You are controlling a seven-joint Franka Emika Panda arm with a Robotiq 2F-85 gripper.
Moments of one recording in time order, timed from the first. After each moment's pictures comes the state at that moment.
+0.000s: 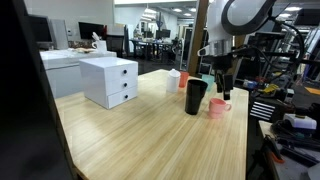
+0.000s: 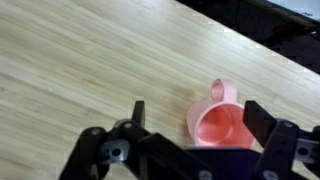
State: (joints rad) arm -0.17 -0.12 -0.19 -2.57 -0.13 2.19 -0.56
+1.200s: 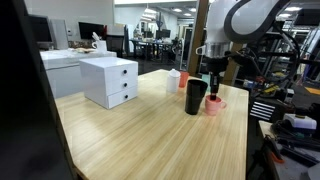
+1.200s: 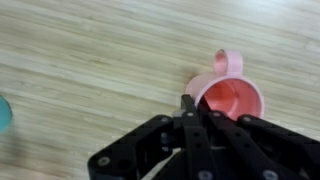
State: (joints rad) arm -0.16 -0.11 -0.17 -2.62 -0.18 2.39 -0.28
